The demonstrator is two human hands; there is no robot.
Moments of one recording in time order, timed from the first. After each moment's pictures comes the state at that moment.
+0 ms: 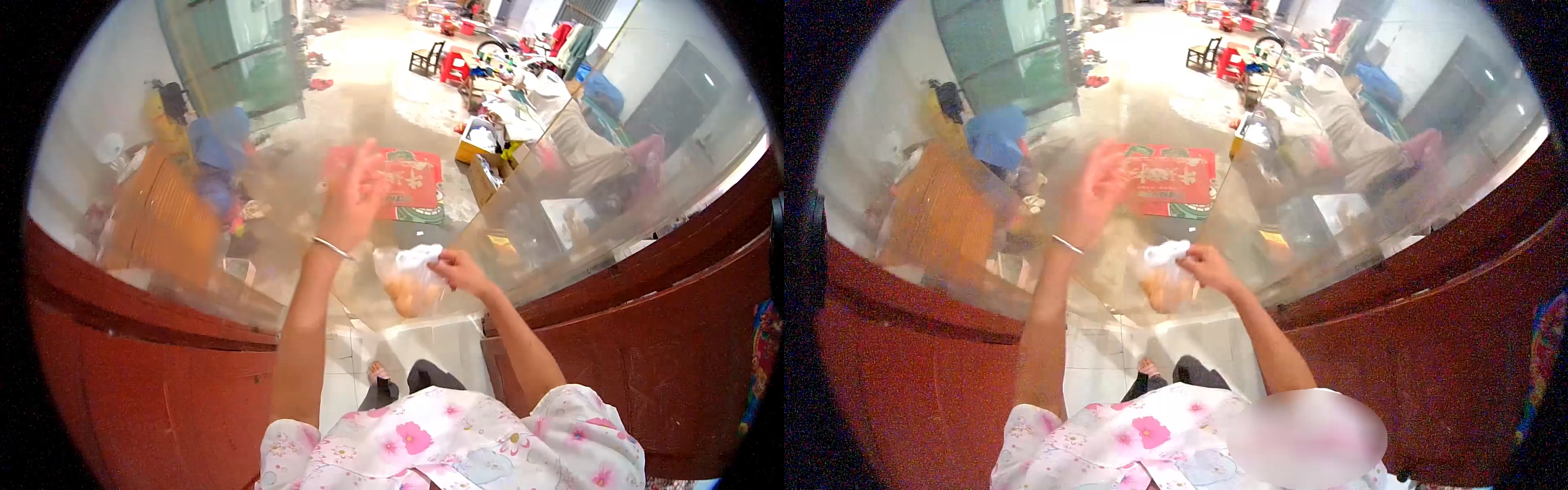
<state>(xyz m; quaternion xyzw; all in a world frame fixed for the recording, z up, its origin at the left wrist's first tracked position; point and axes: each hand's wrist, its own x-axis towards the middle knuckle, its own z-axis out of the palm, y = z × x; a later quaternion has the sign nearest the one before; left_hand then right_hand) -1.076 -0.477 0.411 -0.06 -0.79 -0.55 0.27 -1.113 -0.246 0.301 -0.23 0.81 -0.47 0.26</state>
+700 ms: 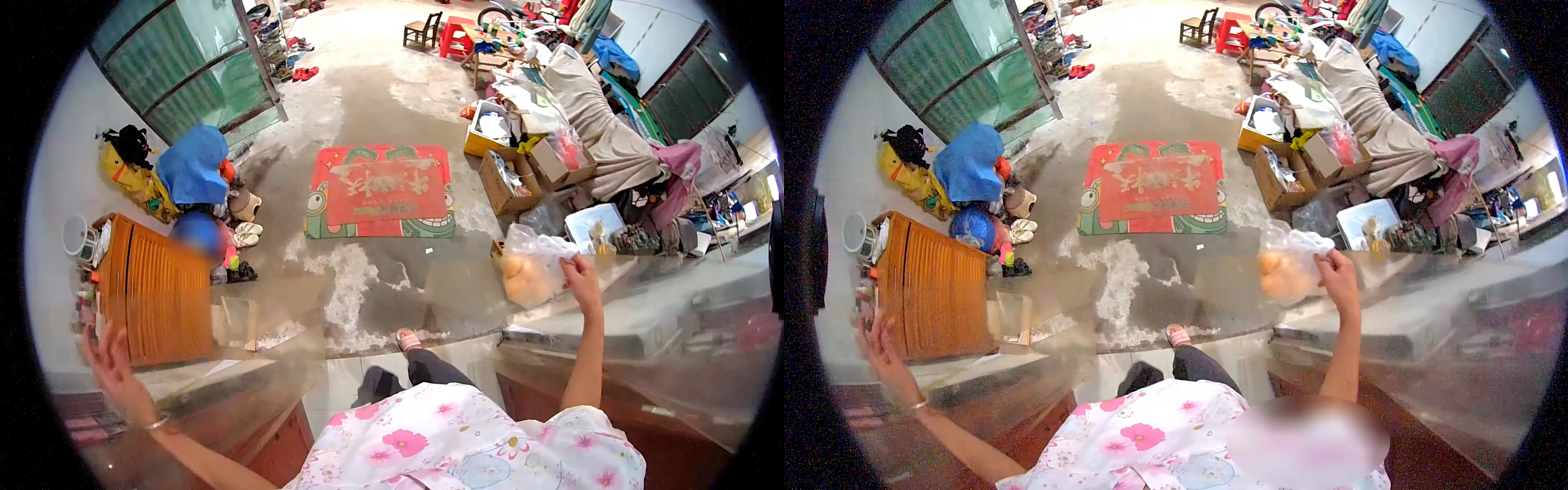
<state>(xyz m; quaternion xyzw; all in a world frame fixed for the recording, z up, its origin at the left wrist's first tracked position) -1.062 -0.722 0.472 0.26 -0.83 -0.25 0.41 -1.370 -0.123 0.313 0.04 0.88 -0.47 0.06</state>
